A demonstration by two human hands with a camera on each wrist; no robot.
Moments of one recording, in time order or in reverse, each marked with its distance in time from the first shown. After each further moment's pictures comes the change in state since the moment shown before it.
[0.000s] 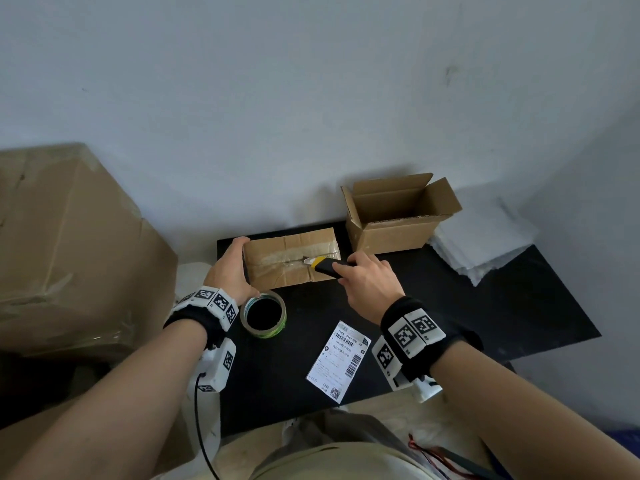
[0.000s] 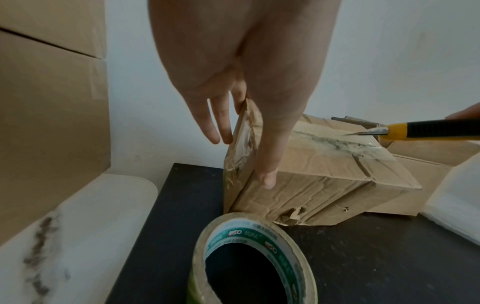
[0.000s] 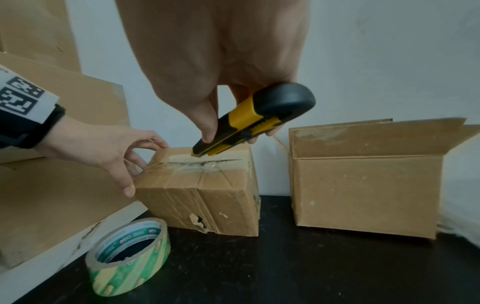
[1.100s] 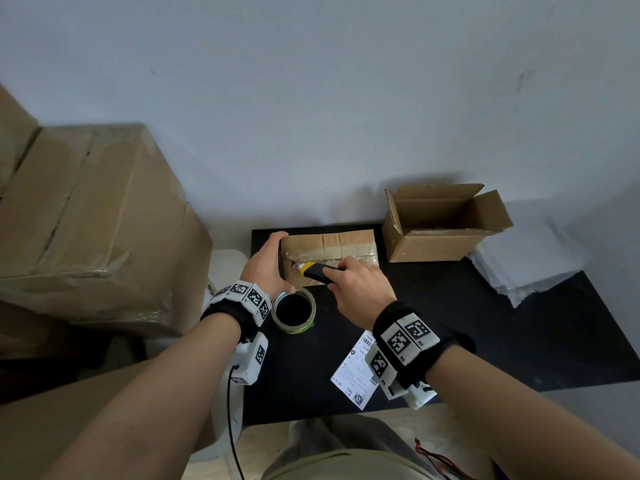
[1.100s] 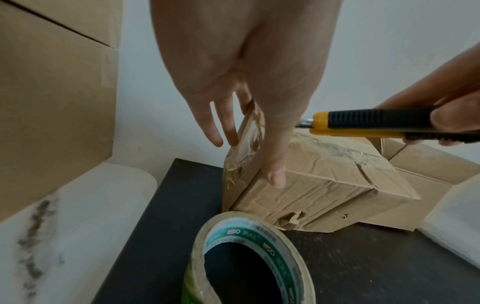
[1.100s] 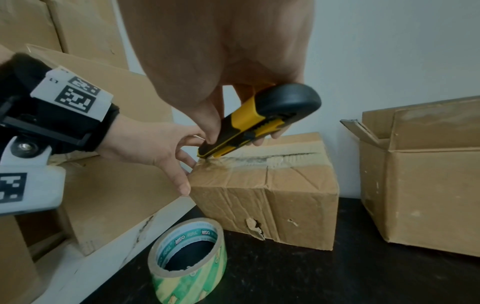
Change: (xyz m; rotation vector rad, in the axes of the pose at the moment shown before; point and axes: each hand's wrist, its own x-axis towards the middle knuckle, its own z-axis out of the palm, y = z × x) left_hand 0.003 -0.013 0.003 -0.122 -0.005 0.021; right_hand 0.031 -0.059 0.011 -0.030 -0.093 -0.133
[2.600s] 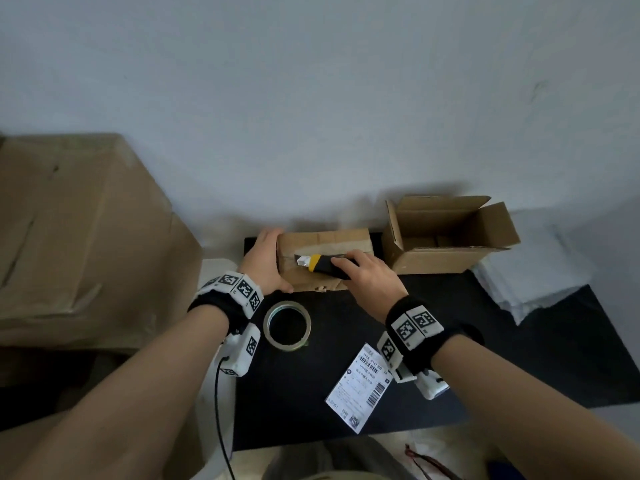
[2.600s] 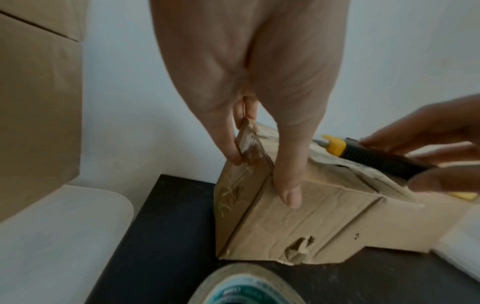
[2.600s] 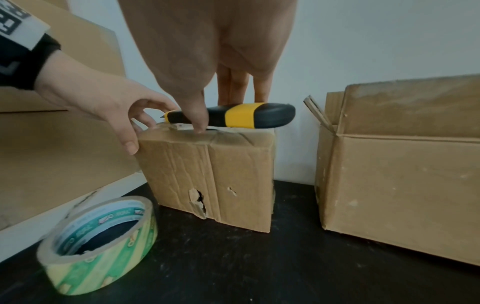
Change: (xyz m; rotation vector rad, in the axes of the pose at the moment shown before) left_hand 0.051 0.003 -0.009 0.026 -0.077 0.033; right_hand 0.046 0.057 0.013 0.054 0.164 -0.128
